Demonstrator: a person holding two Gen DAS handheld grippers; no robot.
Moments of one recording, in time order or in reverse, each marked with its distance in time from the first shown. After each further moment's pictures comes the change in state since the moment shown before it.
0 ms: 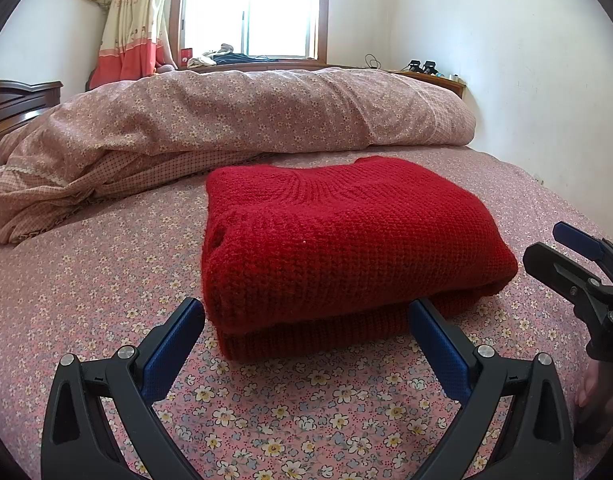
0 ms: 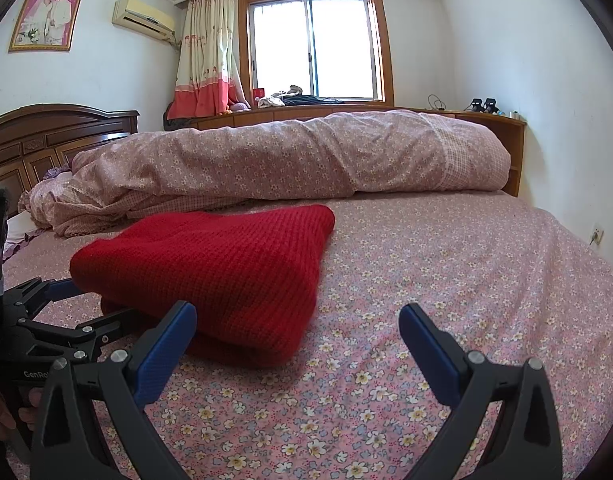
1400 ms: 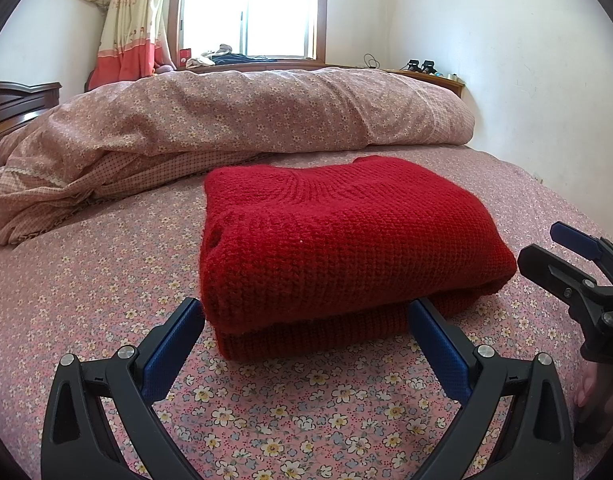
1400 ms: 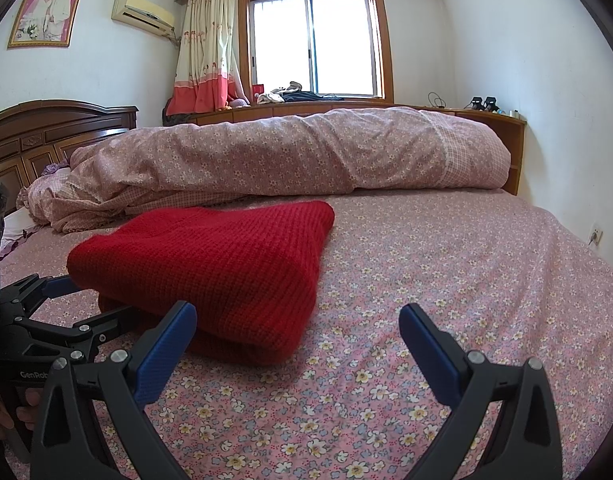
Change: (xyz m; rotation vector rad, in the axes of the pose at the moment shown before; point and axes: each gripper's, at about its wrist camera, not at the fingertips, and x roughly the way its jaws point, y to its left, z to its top) left arm 0.000 -0.001 0.000 0.001 0.001 -0.001; right arm 0.003 -0.003 -0.002 -0.005 0.010 0.000
